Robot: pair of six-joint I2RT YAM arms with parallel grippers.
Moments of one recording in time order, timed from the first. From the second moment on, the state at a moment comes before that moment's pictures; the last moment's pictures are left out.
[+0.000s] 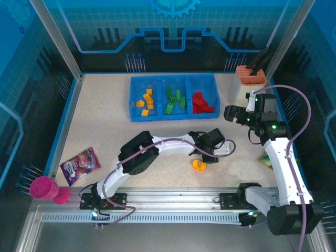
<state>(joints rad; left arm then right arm) -1.07 2.27 1.70 -0.45 0.06 0.37 0.01 1.03 1.07 -0.76 -0.12 0.23</state>
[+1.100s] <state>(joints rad) -0.40 1.84 1.53 -0.33 -0.20 -0.12 0.00 1.10 1.07 -0.75 -0.13 0.21</state>
